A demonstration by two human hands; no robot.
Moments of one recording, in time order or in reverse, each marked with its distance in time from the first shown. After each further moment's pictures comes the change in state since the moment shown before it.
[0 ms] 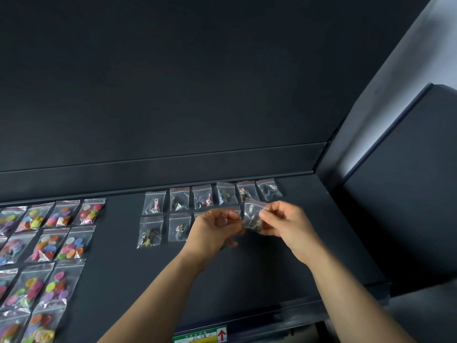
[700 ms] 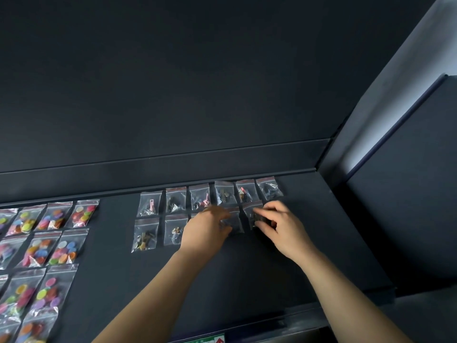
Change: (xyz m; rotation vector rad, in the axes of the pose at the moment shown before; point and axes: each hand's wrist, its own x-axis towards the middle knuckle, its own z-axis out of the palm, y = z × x) left_hand 0.038 -0.014 -0.011 1.123 0.129 0.333; right_hand 0.031 0.040 -0.013 -0.934 -0.018 -0.414
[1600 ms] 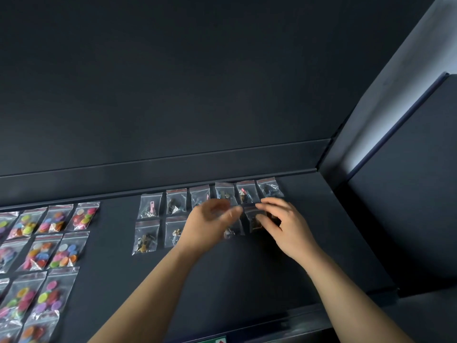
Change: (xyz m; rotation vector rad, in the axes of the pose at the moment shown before) left_hand -0.001 0.014 -0.020 -0.701 -0.023 -0.241; right_hand -0.001 -0.014 -0.013 0.117 0.099 0.001
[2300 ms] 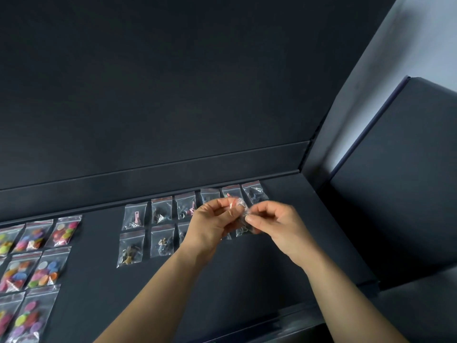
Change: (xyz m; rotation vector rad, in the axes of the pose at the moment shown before) left_hand -0.002 0.025 0.031 -0.706 -0.215 -0.088; right_hand -0.011 -0.034 -0.034 0.753 -0.046 0.287
